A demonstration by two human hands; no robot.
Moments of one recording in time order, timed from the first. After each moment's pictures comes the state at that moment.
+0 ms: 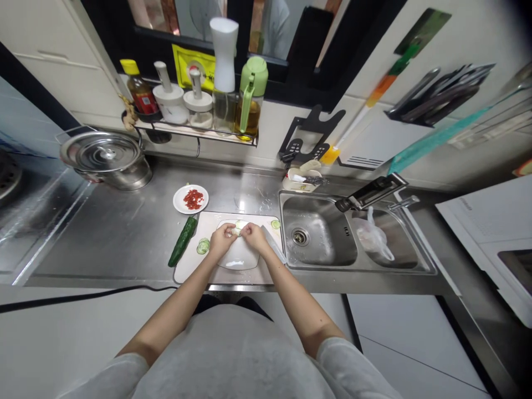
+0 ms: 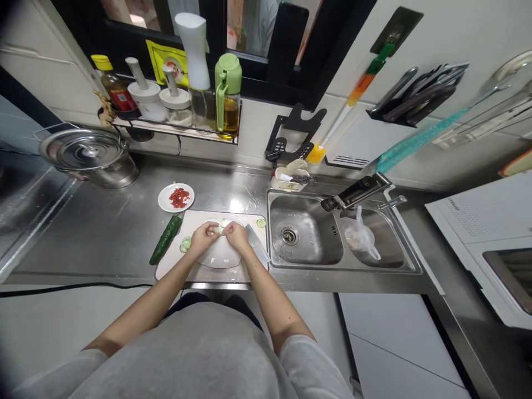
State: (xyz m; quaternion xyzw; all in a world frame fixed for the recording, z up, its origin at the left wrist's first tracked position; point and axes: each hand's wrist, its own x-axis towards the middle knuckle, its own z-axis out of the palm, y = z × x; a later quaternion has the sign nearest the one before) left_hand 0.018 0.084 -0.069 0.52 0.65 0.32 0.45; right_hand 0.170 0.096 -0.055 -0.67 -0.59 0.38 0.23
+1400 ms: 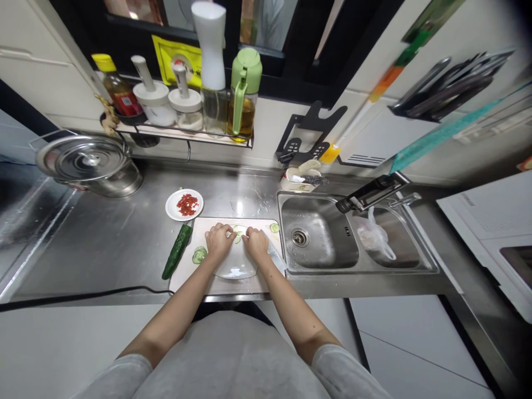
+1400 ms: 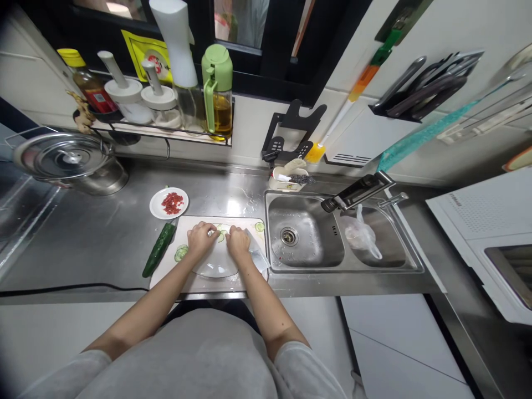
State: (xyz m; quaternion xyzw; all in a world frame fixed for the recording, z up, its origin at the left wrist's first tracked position) left_hand 0.028 0.113 -0.069 0.66 0.70 0.13 0.25; right_hand 0.169 0.100 -0.052 -0.74 -0.64 0.20 -0.02
